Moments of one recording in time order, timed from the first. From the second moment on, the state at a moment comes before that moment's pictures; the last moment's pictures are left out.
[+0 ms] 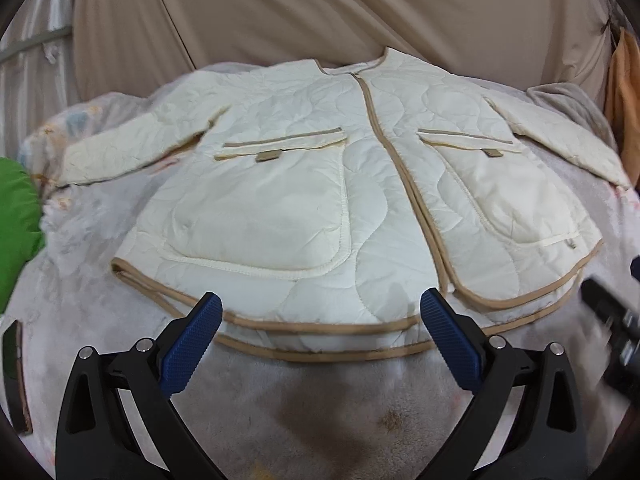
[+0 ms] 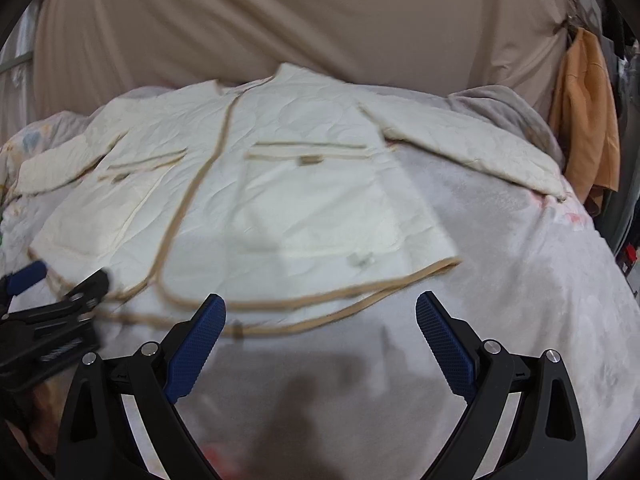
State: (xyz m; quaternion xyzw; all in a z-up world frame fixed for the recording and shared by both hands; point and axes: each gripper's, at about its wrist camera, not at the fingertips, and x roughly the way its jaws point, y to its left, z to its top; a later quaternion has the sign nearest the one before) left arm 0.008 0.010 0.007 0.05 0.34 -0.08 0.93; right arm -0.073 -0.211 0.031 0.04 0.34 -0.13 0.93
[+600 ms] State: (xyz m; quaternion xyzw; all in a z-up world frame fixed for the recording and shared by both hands) left arm 0.138 0.060 0.050 0.04 0.33 -0.02 0.94; right arm 0.029 -0.643 -0.005 0.38 0.28 -0.31 0.82
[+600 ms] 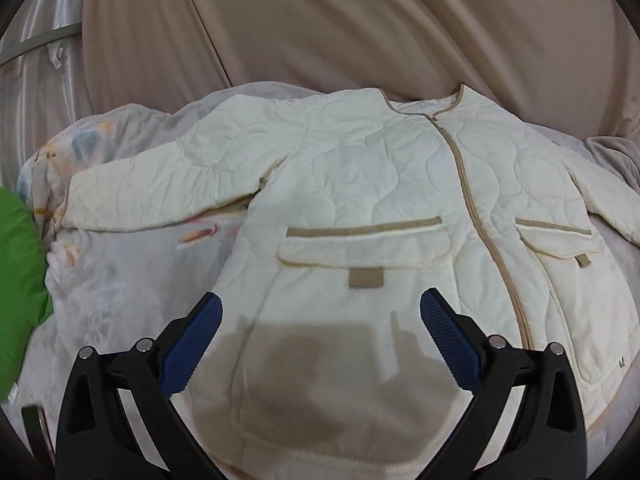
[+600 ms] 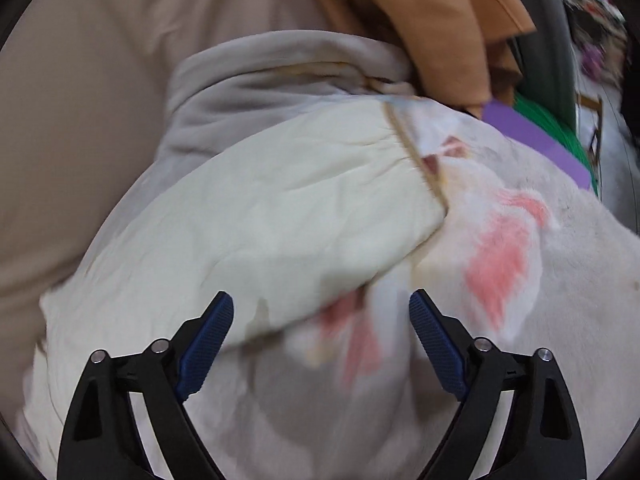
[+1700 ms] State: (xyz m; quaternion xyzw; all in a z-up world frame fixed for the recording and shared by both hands) left arm 0.301 0.080 0.062 -0.15 0.38 -0.11 0.91; right arm 0.244 -0.159 0.057 0.05 0.34 0.18 0.92
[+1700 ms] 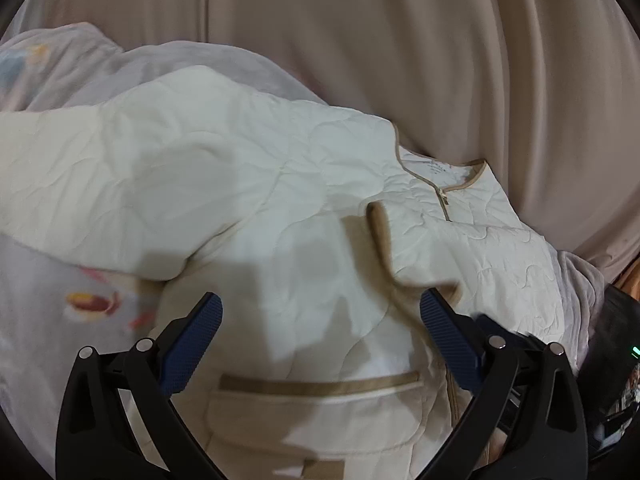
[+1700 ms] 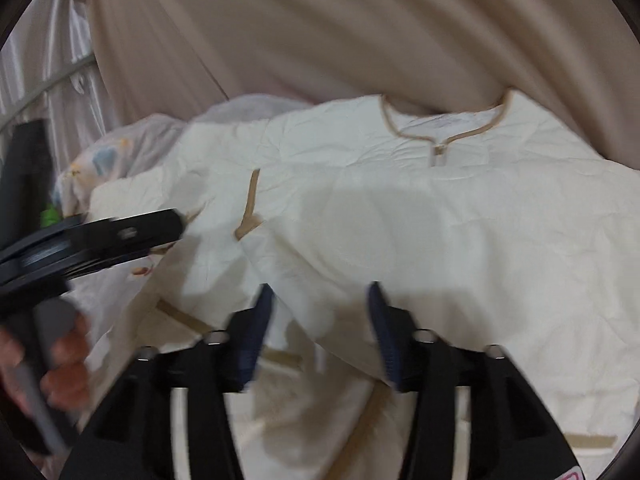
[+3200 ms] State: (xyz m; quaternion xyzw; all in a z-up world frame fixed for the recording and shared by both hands) left arm 0.302 0.202 0.055 -0.12 0.32 0.04 0.94; right arm 0.140 -0.310 0.048 0.07 0.36 0.00 0.93
